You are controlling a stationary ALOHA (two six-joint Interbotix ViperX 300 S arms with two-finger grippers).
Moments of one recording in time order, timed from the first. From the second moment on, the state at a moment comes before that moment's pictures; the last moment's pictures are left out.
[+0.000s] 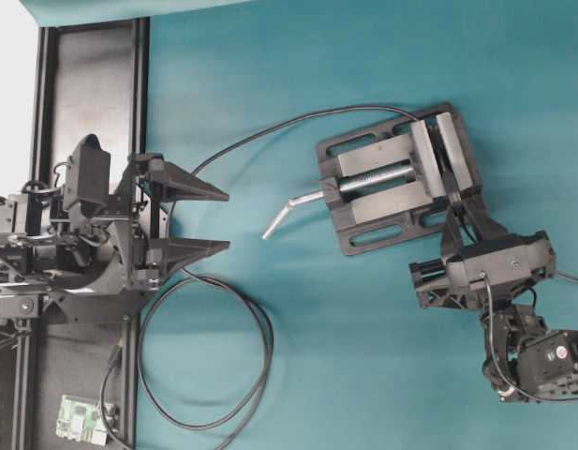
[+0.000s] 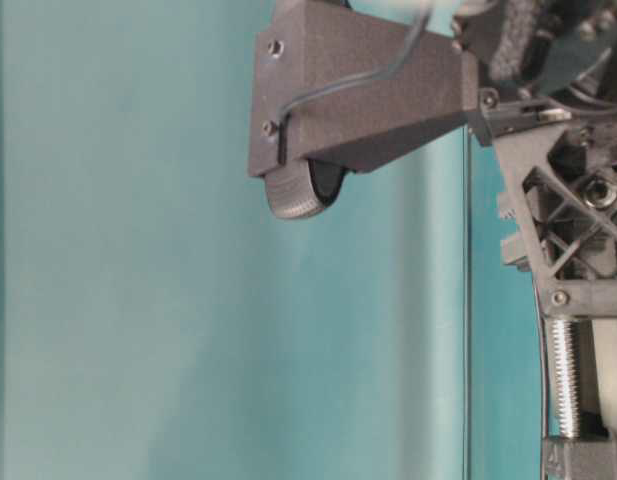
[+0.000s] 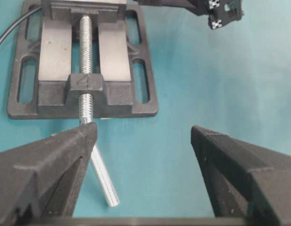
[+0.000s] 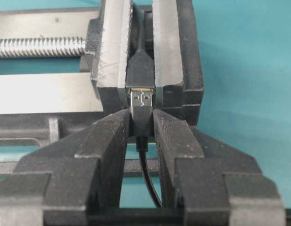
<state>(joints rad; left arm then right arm) 0.02 -1.20 1.40 -0.08 0.21 -0.08 0.42 0.63 0.13 1.96 -1.53 -0.73</state>
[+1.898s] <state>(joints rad) 0.02 -1.20 1.40 -0.08 0.21 -0.08 0.38 0.63 0.14 1.93 -1.53 -0.74</state>
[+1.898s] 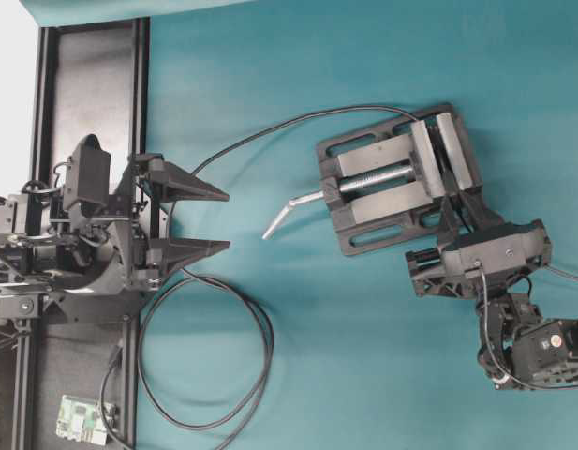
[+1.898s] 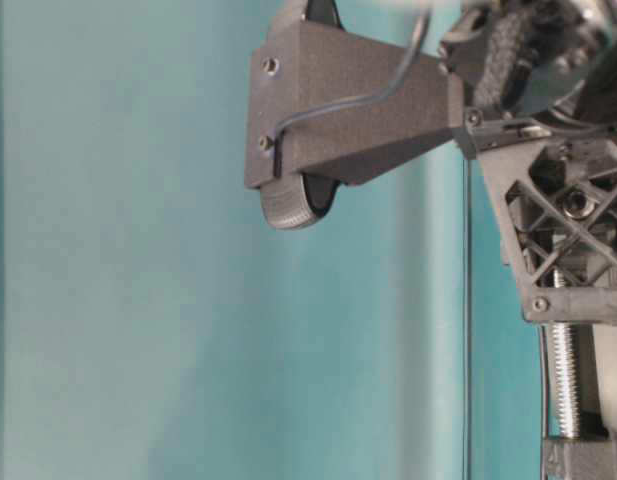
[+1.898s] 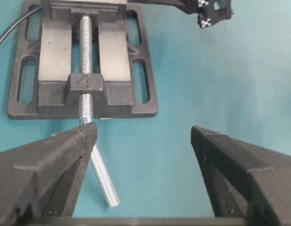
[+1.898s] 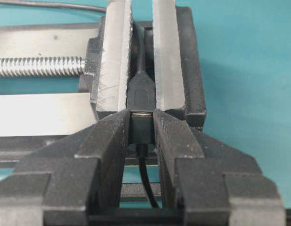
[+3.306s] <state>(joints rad) 0.02 -1.20 1.40 -0.08 0.21 -0.08 0.39 0.62 0.14 1.92 -1.48 -0.76</state>
